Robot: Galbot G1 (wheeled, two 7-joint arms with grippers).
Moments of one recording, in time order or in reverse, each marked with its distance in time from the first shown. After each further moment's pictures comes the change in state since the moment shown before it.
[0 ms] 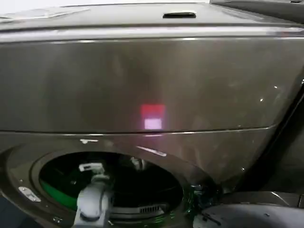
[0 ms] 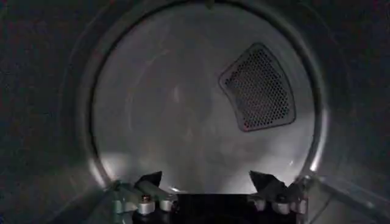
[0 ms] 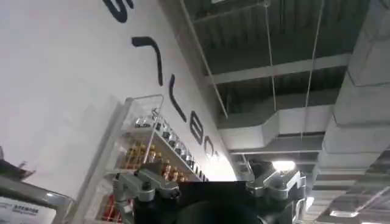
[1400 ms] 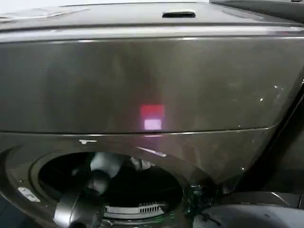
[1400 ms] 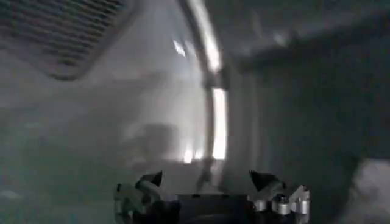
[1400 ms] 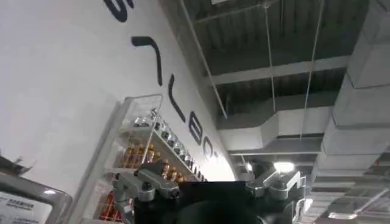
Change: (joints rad) left arm -0.716 0.000 0.236 1.125 0.810 -0.326 0.824; right arm 0.009 0.016 -0.018 0.031 0.005 0.014 -0.013
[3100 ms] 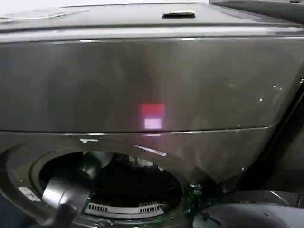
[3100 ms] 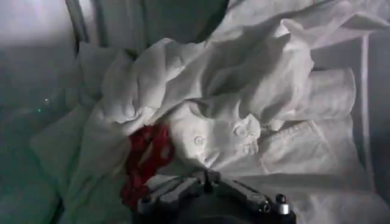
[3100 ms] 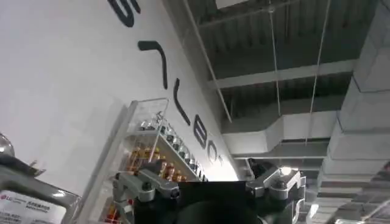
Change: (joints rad) left arm -0.045 0.063 0.123 0.157 -0.002 0.030 0.120; right arm 0.012 -0.001 -0.014 0.018 -0.002 0.005 0.003
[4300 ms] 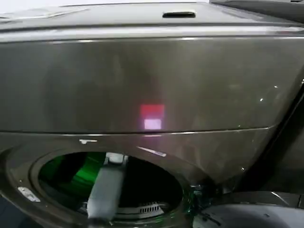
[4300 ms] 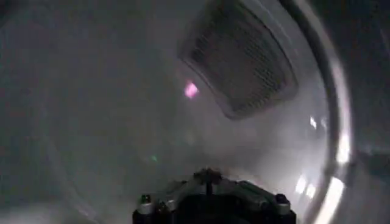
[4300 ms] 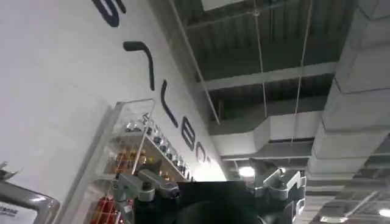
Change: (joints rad) left arm 0.646 -0.062 -0.372 -0.920 -0.664 -0.184 -0.906; right arm 0.027 -0.036 -0.008 -0.058 -0.048 0.049 0.019
